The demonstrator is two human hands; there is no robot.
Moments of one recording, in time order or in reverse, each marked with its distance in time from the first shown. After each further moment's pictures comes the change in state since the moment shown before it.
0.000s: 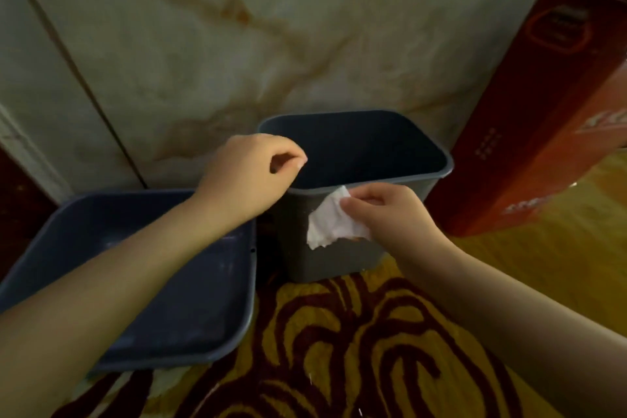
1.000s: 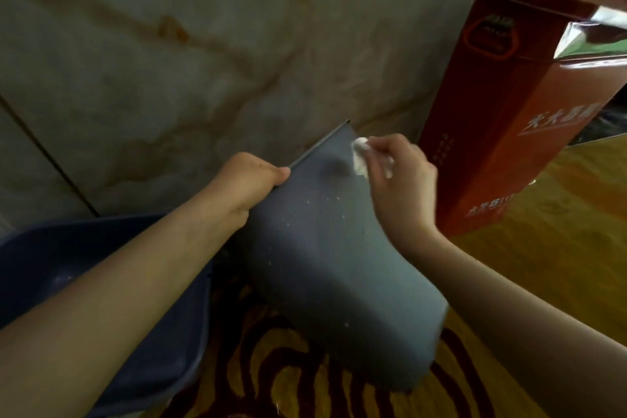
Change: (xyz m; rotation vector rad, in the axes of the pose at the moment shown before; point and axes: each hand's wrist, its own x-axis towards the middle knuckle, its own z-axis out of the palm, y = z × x) left_hand 0.054 0.028 0.063 -0.642 -0.150 -0.671; right_hand 0.045 0.021 -0.063 -0.309 0.689 -0.496
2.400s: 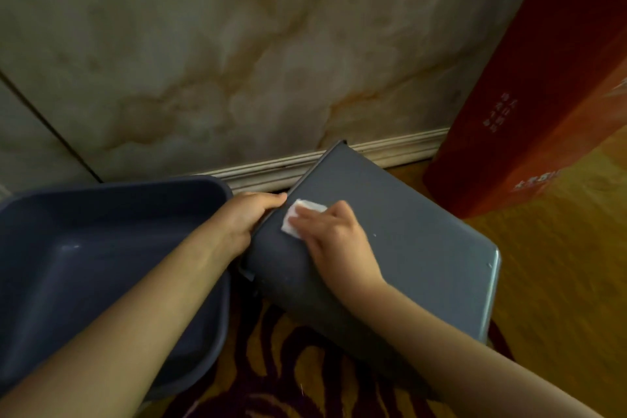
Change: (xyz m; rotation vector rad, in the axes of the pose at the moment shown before) left_hand 0.053 -0.133 -0.002 -0.423 -0.244 -0.428; right_hand -0.097 0.014 0.100 -0.141 -0.505 -0.397
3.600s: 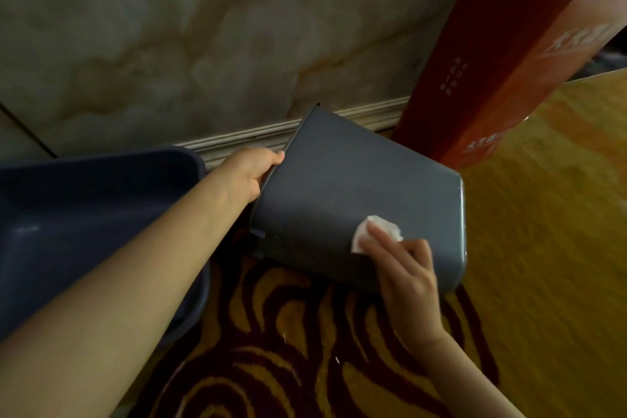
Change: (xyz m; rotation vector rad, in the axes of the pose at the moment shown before) left_hand -0.006 0.012 0.047 0.130 0.014 -0.055; right_hand -0.152 0.038 -0.021 -0.177 0.234 0.203
